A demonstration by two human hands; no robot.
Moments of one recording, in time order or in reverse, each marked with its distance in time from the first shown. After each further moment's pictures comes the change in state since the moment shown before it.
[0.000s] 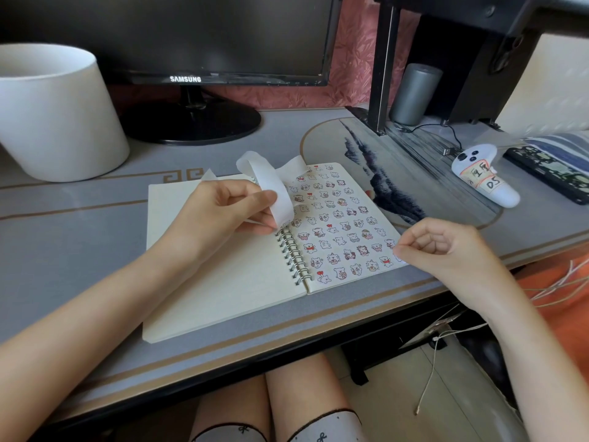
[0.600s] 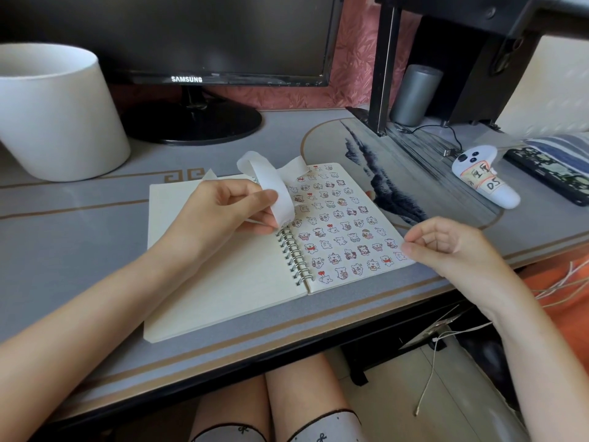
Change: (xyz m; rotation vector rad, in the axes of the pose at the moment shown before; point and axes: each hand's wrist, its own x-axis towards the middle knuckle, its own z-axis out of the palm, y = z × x) left_hand 0.000 0.000 0.000 -0.006 0.001 -0.002; right_hand 0.003 0.006 -0.005 0.084 -0.011 0.072
